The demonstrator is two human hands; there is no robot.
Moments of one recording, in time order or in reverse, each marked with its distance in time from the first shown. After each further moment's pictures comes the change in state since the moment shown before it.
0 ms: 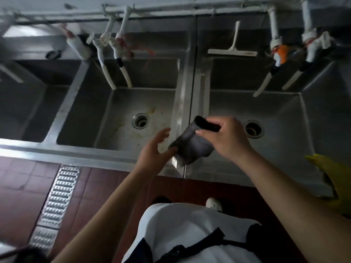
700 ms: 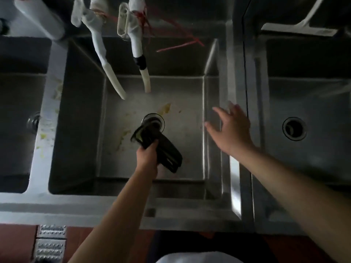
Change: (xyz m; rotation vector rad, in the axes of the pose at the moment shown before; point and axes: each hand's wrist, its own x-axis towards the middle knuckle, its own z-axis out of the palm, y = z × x) left_hand 0.230 -0.195 -0.098 -0.736 0.238 -0.787; right_hand 0.218 0.049 0.183 -0.623 -0.046 0.397
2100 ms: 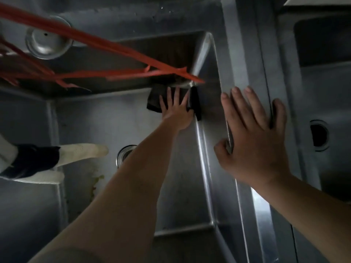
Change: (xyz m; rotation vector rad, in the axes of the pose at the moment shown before) left_hand 0.266 0.030 0.263 1.718 -0.314 0.844; right_hand 0.120 0.036 0.019 -0.455 0.122 -0.074
